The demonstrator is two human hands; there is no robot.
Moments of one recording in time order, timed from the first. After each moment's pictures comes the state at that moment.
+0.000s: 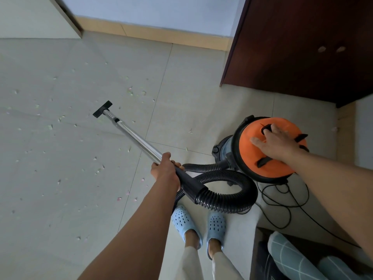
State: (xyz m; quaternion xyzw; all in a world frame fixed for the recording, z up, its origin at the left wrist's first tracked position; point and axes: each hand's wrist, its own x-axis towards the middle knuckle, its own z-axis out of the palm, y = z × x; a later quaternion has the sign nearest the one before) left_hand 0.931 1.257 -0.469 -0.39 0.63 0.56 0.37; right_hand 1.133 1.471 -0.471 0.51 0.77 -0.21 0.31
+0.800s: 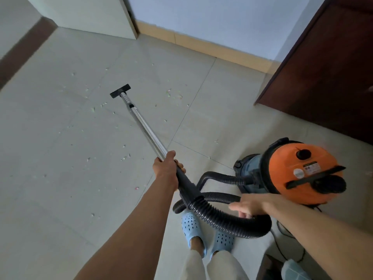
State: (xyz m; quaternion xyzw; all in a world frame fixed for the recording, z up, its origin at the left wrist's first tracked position) left_hand 0.875 1.180 -0.438 -0.35 0.65 0.59 0.33; right_hand 1.079 1.327 -0.485 0.27 0.67 -0.40 0.56
